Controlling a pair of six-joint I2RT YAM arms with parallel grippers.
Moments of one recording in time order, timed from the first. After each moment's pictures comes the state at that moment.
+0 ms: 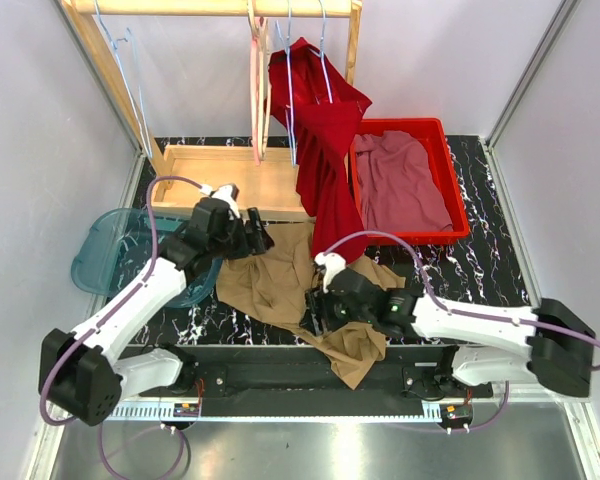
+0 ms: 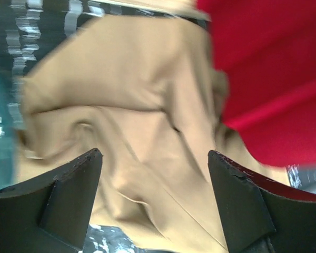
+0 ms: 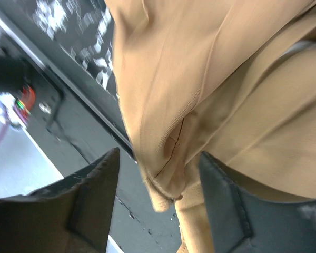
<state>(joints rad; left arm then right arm) -0.43 1.15 0.86 -0.42 0.07 -0.58 1.13 1.23 0.67 -0.12 -0.01 0.64</state>
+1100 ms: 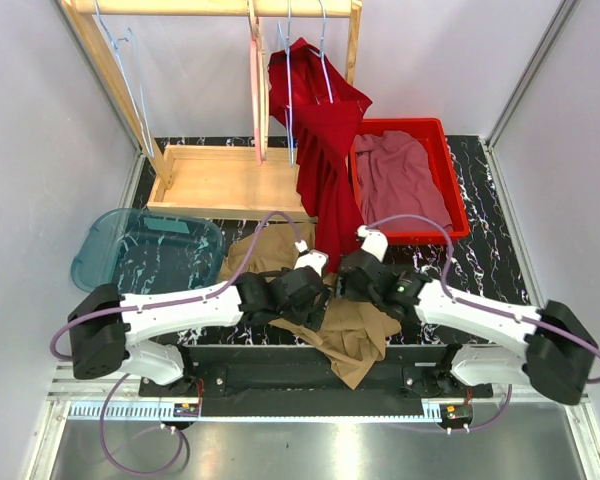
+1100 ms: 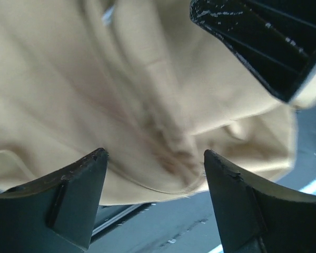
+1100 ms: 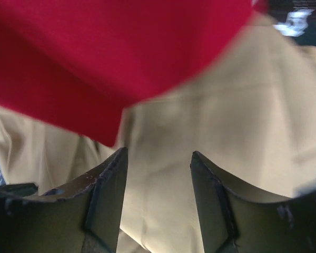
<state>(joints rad) -1.18 1.34 0.91 -0.52 -0.21 -0.66 0.95 1.17 0.69 -0.36 0.39 0.85</state>
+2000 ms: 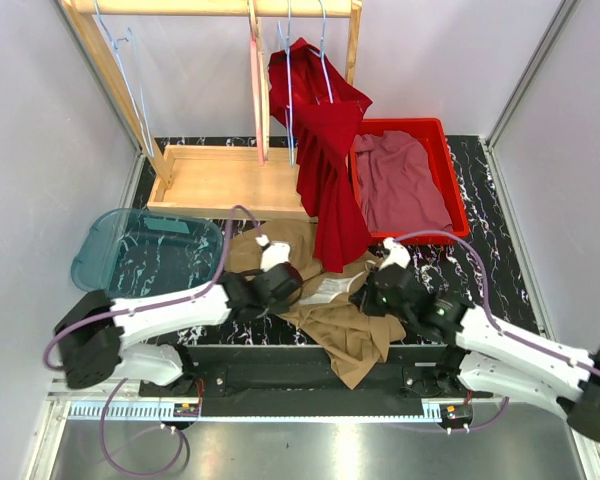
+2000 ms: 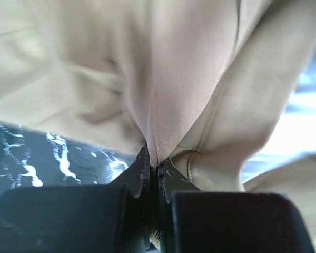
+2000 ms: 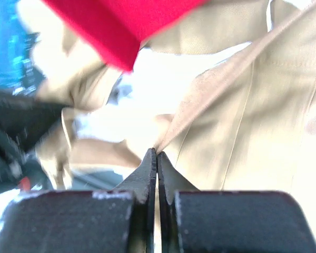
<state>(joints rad) -1.07 1.33 0.78 -0.54 -0.42 -0.80 0.94 0.92 0.58 -0.36 0.24 0.89</state>
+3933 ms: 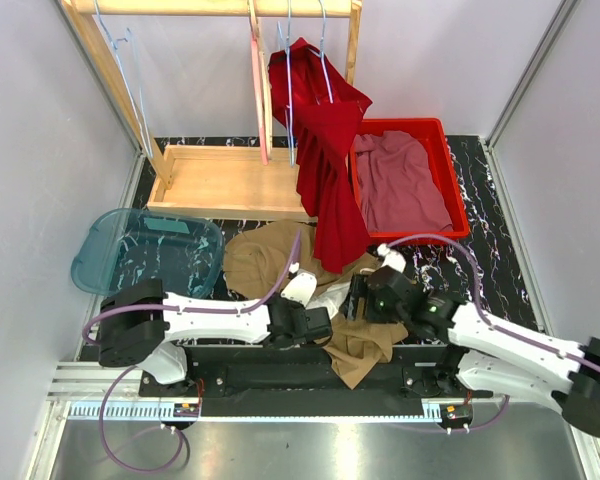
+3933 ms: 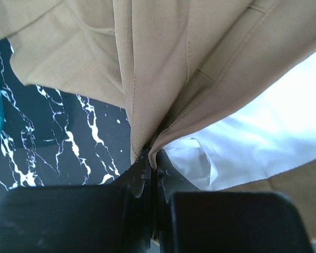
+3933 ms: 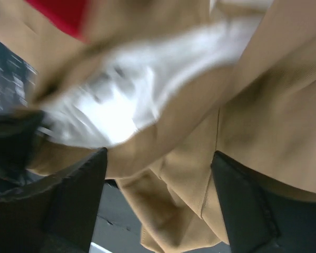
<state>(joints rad) -1.35 1.53 0.91 -0.84 -0.69 -0.93 0.94 0.94 0.54 -0.45 0.15 0.93</state>
